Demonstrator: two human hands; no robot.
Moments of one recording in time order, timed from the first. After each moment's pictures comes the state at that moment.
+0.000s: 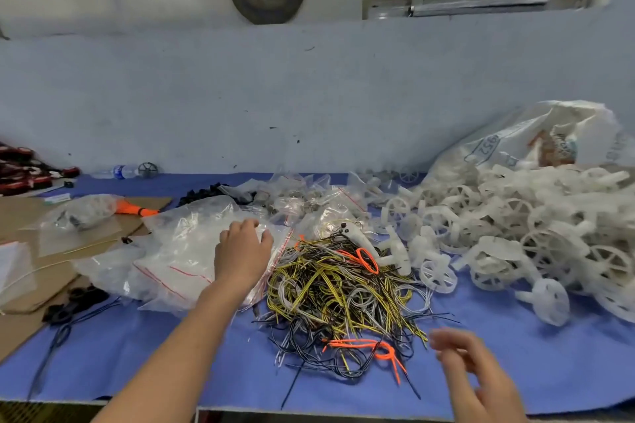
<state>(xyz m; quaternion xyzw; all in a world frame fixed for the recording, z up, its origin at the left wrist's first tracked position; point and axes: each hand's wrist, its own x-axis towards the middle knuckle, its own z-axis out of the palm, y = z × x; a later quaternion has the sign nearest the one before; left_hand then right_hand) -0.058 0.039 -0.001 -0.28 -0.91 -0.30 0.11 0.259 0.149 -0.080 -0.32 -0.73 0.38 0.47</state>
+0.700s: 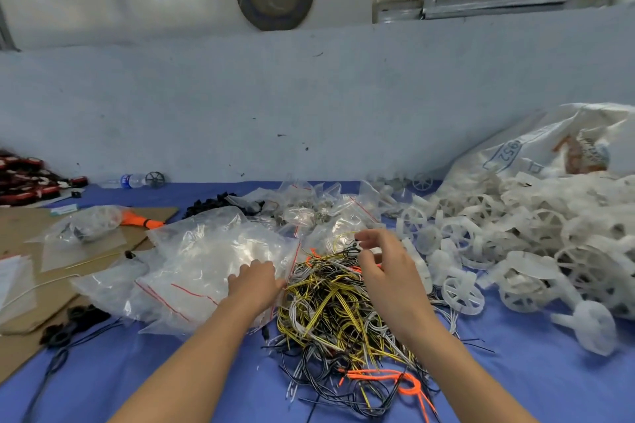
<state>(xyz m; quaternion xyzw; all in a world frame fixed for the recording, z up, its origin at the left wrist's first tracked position) -0.117 0.068 -0.057 -0.30 -0.95 -0.05 -0.02 0.105 0.170 -0.001 -0.22 -0.80 0.41 0.37</state>
